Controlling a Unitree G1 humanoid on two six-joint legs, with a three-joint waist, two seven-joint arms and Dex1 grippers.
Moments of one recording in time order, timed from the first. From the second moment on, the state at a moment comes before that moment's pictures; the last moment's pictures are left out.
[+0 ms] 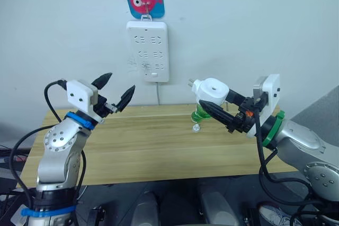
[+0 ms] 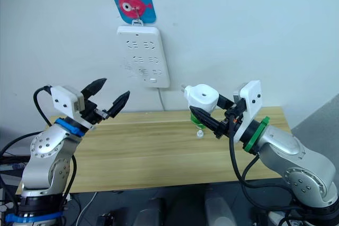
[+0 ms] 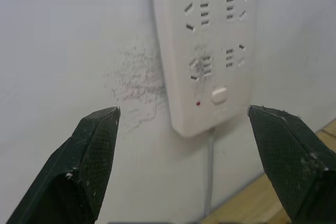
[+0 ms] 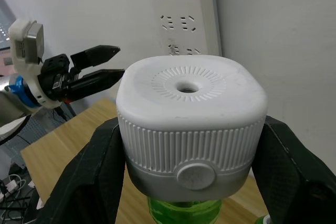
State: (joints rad) left arm -0.22 0.54 0.23 -0.19 -0.42 0.13 -0.54; right arm -0.26 -0.62 -0.06 -0.77 1.03 0.75 0.16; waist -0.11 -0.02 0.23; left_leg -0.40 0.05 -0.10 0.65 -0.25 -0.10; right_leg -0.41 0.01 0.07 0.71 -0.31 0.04
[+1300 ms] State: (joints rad) left arm -0.64 0.52 0.14 0.20 -0.45 0.26 -0.86; right arm -0.33 -0.62 0.01 -0.80 1.00 0.81 0.11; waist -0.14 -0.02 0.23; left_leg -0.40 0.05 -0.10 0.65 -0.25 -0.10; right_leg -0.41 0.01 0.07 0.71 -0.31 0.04
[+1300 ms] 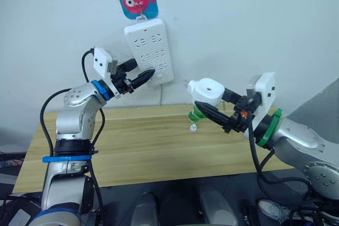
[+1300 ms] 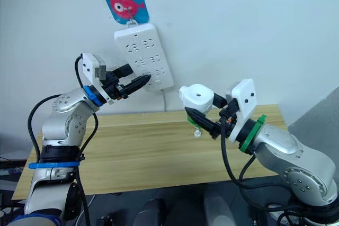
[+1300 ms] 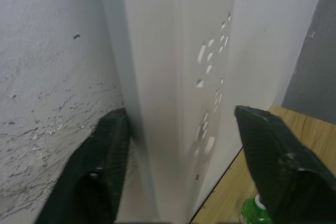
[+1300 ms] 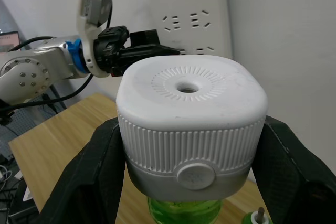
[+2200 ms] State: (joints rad) left arm -0.62 0.52 0.14 0.16 -0.46 0.30 -0.88; right arm -0.63 -0.26 0.28 -0.45 0.41 0.85 0.06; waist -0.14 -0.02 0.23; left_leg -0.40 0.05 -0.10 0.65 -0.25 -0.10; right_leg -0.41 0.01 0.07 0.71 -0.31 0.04
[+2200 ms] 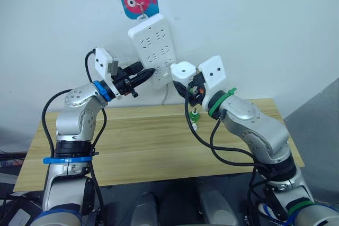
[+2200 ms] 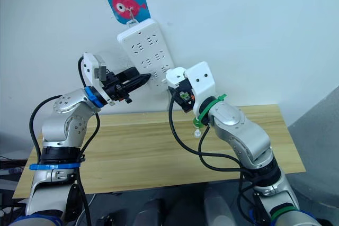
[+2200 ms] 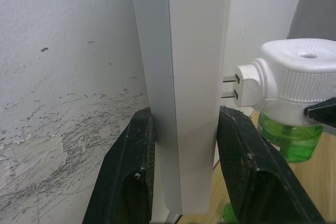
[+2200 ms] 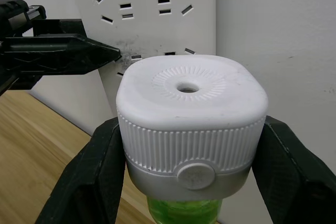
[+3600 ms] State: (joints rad) left arm -0.60 0.52 0.17 0.13 -0.46 0.34 -0.87; right arm -0.70 -0.11 0.25 -0.22 0.22 0.72 0.25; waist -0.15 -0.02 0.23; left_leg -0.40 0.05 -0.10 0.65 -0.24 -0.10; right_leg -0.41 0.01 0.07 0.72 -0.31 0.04
